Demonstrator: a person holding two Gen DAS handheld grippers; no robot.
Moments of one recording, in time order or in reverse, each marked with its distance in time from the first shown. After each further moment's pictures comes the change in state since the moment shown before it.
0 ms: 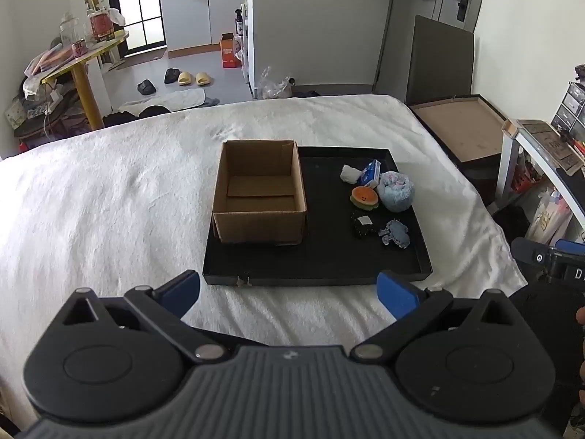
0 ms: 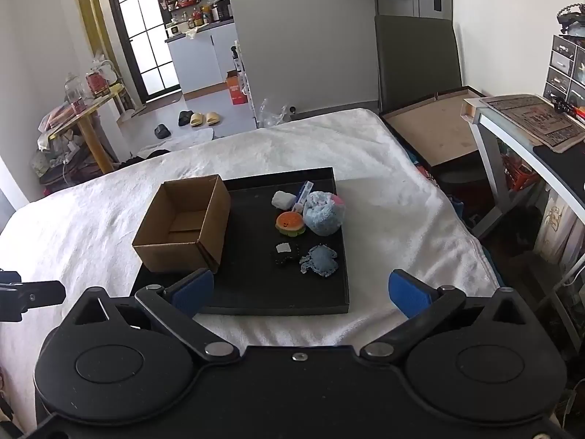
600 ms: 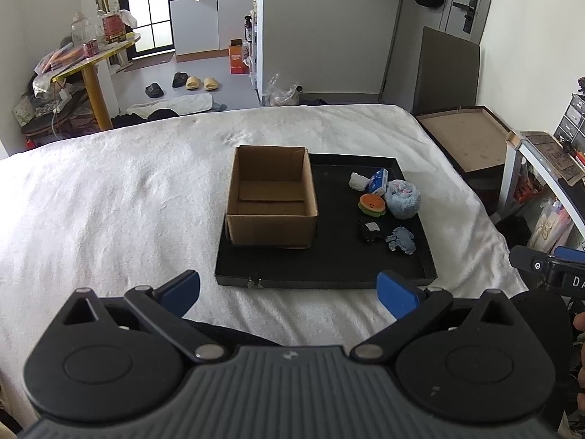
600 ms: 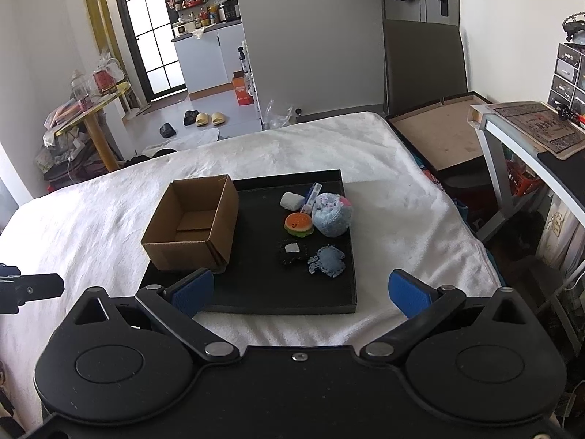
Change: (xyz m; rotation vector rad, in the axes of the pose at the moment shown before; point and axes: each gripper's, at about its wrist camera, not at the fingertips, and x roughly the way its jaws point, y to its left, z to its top) left arm -0.013 0.017 -0.006 -0.025 -0.024 0.011; right arm -0.003 0.013 -0.002 -0.019 -0.004 0.009
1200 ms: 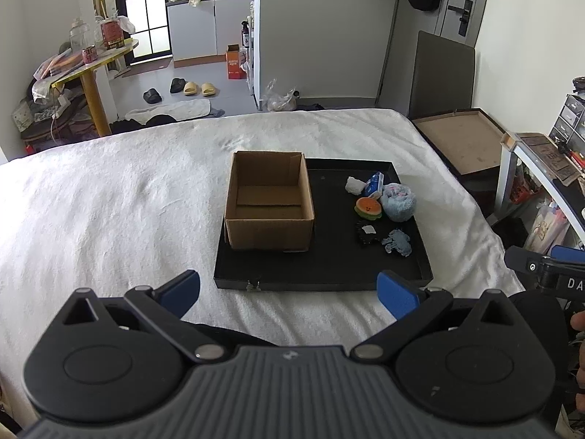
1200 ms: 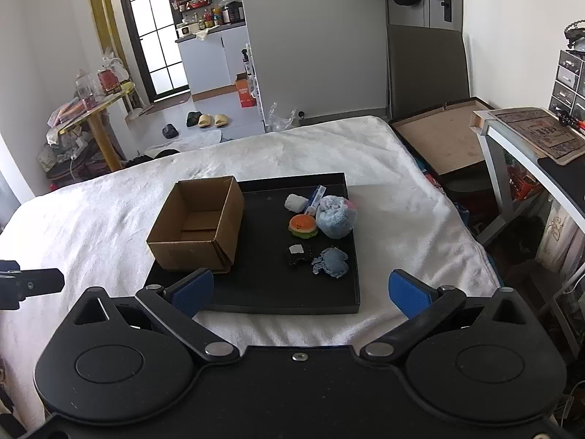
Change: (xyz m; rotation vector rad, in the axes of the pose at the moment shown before) left arm -0.009 -0.004 -0.002 0.013 -0.017 -0.010; right arm -0.008 0.008 -0.003 -0.012 -0.014 -0.003
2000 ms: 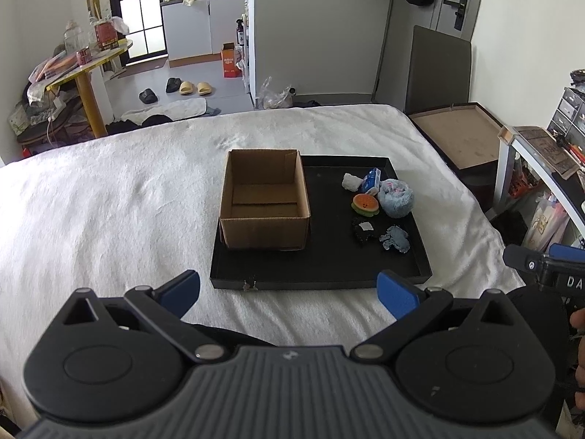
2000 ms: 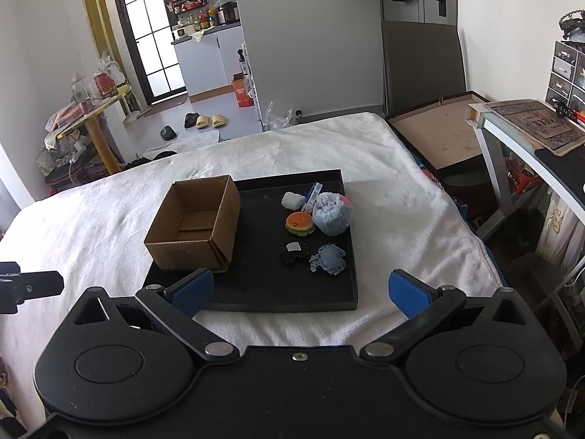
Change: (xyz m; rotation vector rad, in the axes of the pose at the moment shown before) left arm 0.004 -0.003 0.000 0.006 0.011 -0.006; right arm -0.002 -0.006 -0.004 0.018 0.000 0.004
